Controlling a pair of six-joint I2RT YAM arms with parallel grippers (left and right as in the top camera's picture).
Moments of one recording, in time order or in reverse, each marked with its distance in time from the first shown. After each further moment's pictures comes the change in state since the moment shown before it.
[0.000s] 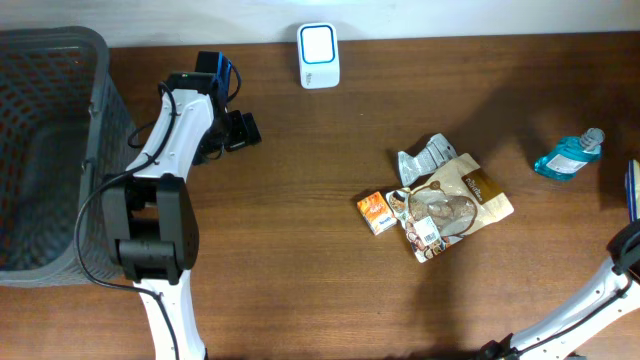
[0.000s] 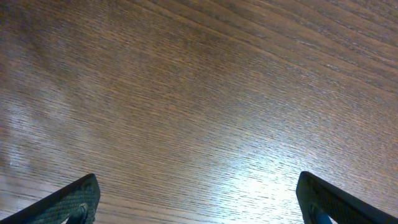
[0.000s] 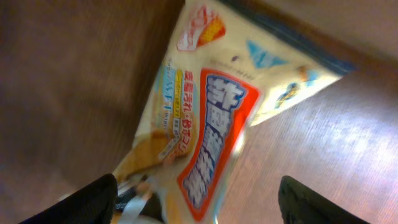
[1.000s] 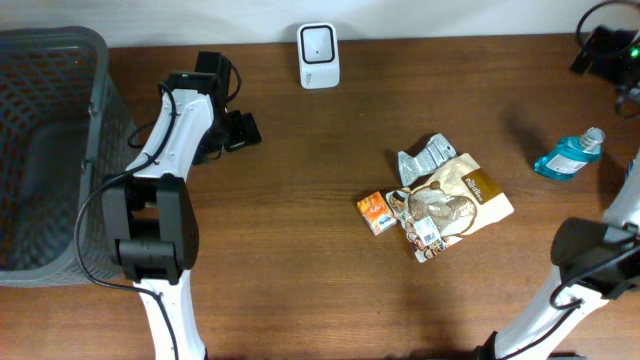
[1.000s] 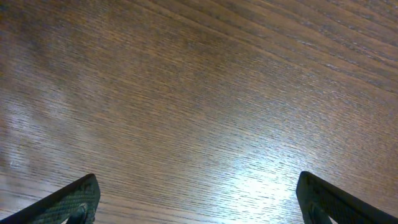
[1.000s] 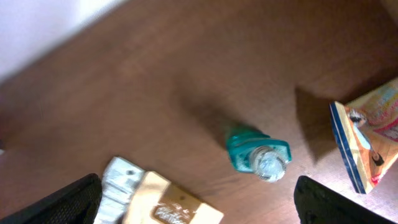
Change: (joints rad) left arm 0.000 0.000 0.000 0.000 0.000 0.000; right arm 0.445 -0.328 0.088 -0.220 -0.194 -0.154
